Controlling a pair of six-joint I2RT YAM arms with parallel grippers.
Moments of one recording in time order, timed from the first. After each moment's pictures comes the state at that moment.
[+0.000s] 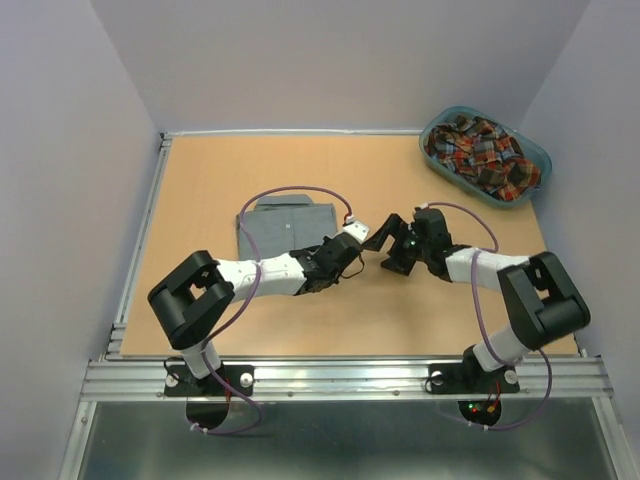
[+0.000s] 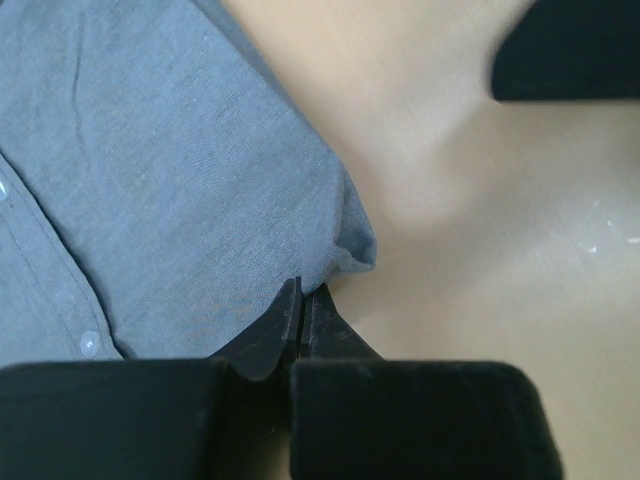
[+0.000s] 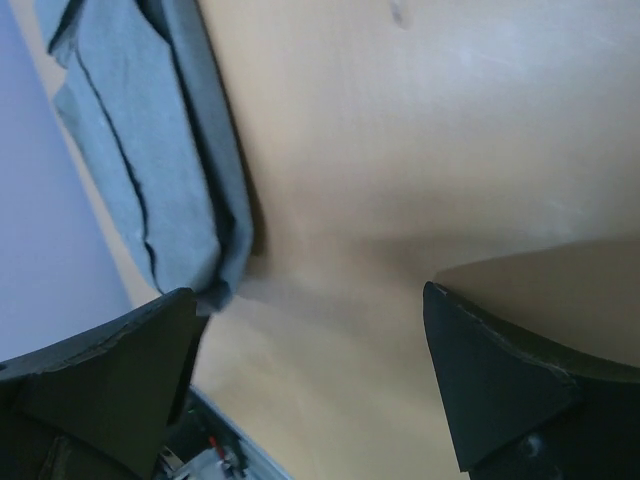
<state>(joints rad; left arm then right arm) -0.99 1.69 0.98 -0.16 -0.47 -0.16 0.37 1.47 0.61 0.16 -0.32 0.96</state>
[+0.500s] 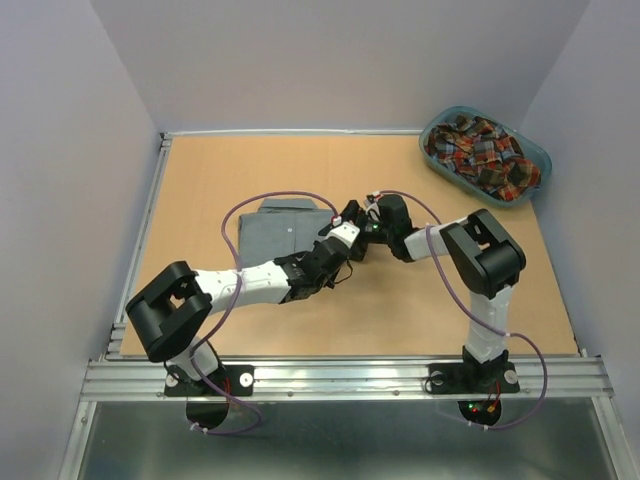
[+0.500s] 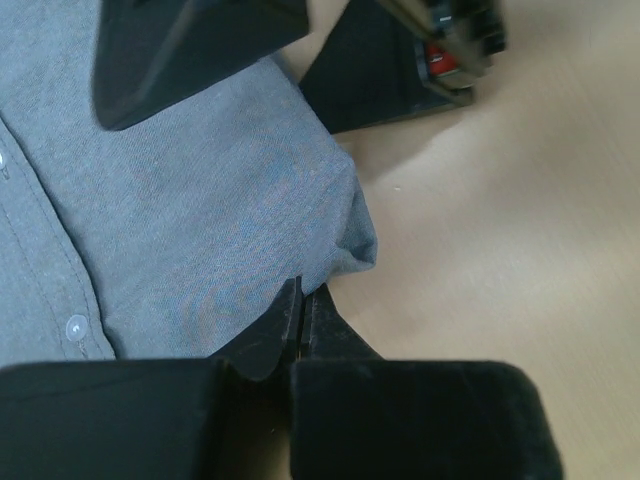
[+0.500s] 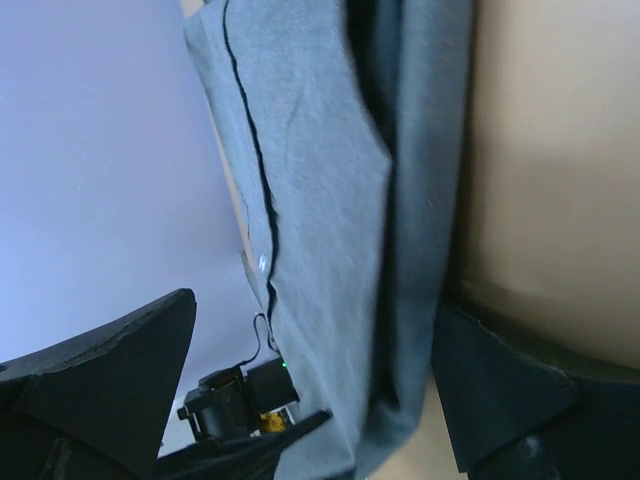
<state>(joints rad) -0.99 1.55 0.86 -0.11 -0.41 -0.25 0.47 1.96 0.91 0.53 -0.60 1.16</state>
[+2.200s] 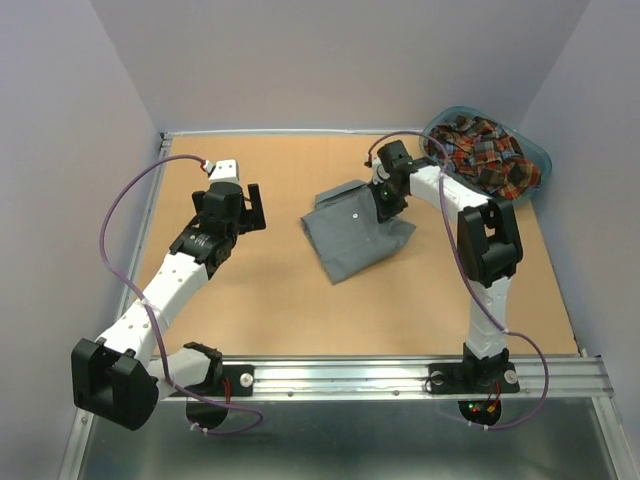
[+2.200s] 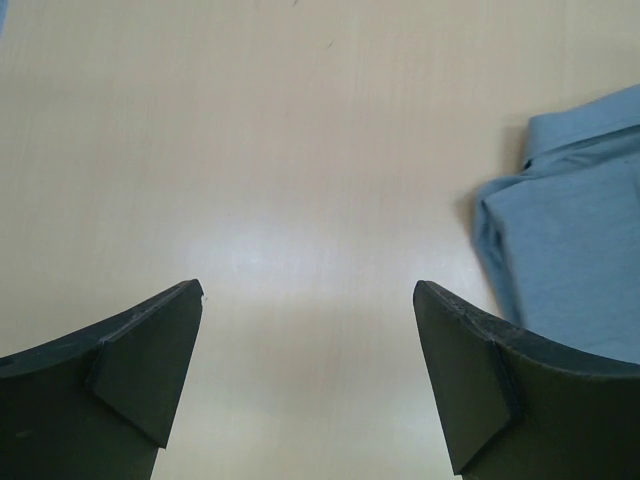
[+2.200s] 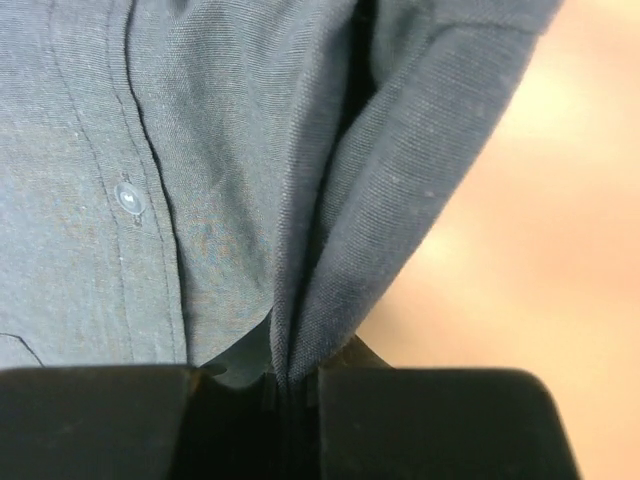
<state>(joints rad) -0.37 1.11 0.91 -0.36 -0.37 -0.30 0.38 2.07 1.60 -0.67 -0.17 0.03</state>
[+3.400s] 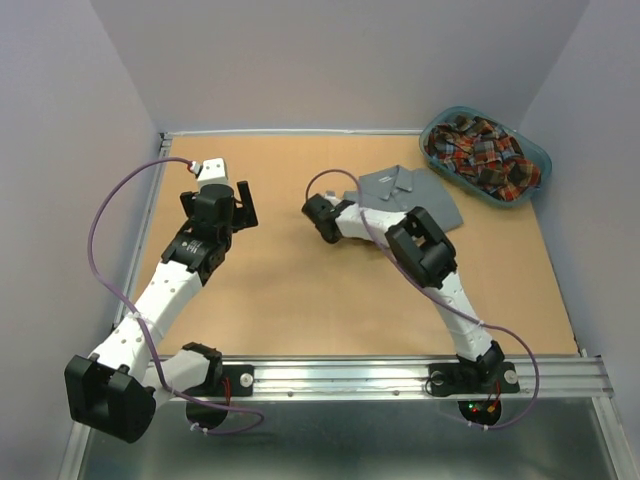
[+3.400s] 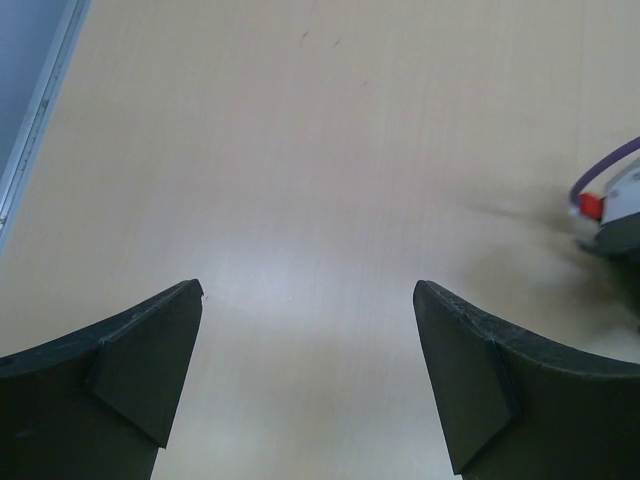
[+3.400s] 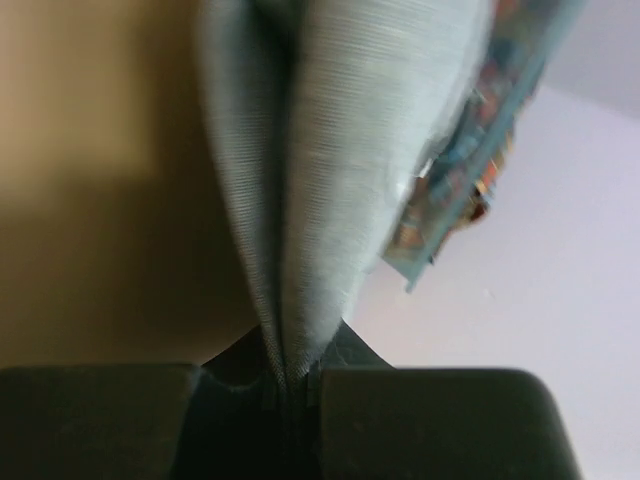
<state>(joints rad) -0.35 1.04 0.90 -0.36 -0.44 -0.30 0.70 2.37 1.77 -0.68 1.15 -0.40</state>
